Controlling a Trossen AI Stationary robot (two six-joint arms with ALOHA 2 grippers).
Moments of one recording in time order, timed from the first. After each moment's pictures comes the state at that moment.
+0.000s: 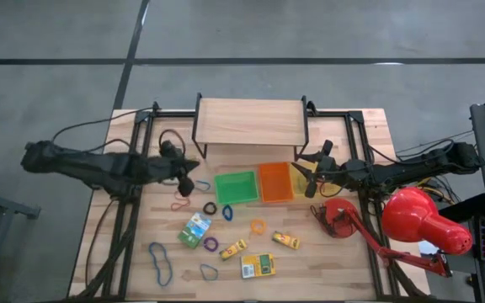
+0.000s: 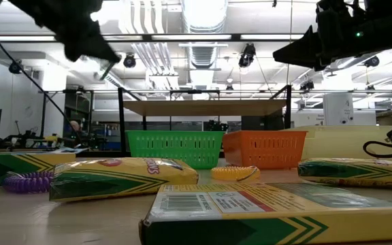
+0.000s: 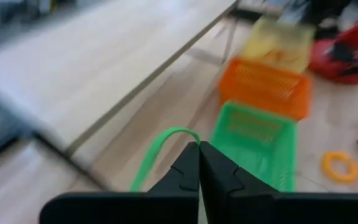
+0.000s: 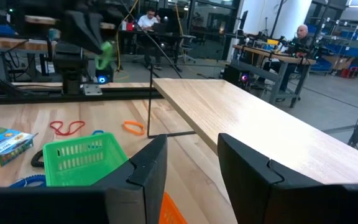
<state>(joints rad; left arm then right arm) -0.16 0.90 0.66 -0.37 -0.56 -0.36 0.10 0.89 0.24 0.60 0.52 -0.07</state>
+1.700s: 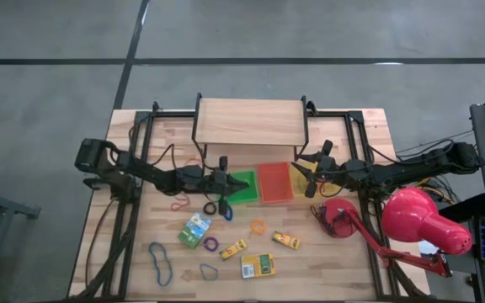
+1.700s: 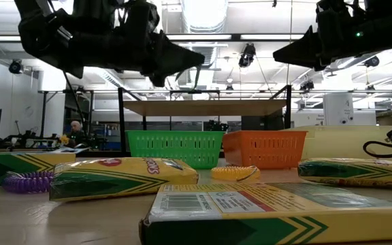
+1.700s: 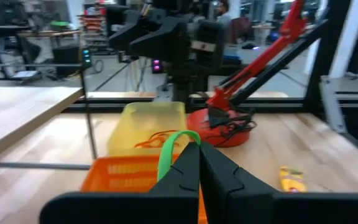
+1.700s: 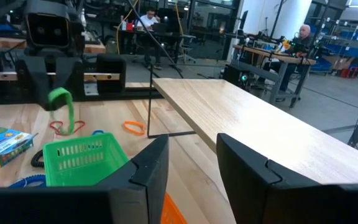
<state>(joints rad) -0.06 1.66 0.57 1.01 -0.04 0.00 0.10 0.89 0.24 0.60 0.52 -0.07</state>
